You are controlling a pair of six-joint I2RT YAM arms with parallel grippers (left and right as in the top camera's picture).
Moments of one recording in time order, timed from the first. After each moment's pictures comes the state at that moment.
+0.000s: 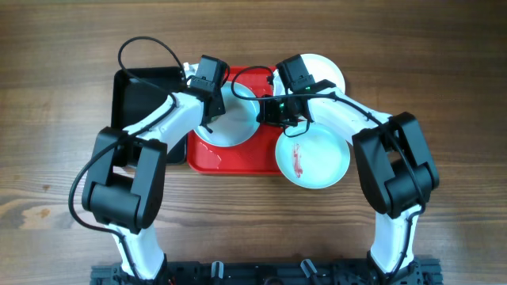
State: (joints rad) left arm -0.33 1.97 1.23 -0.43 -0.31 -0.50; right arm 0.43 2.08 1.33 -0.42 -0.46 0.50
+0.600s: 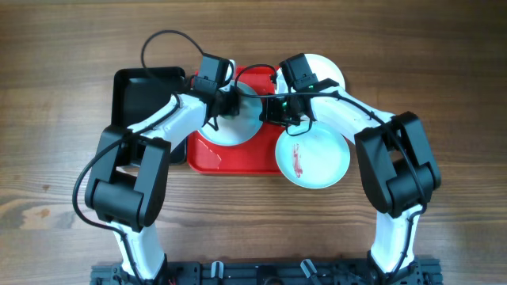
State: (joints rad) left arm -0.35 1.98 1.22 -0.28 0.14 -0.19; right arm 0.42 2.08 1.33 -0.43 -0.46 0.50
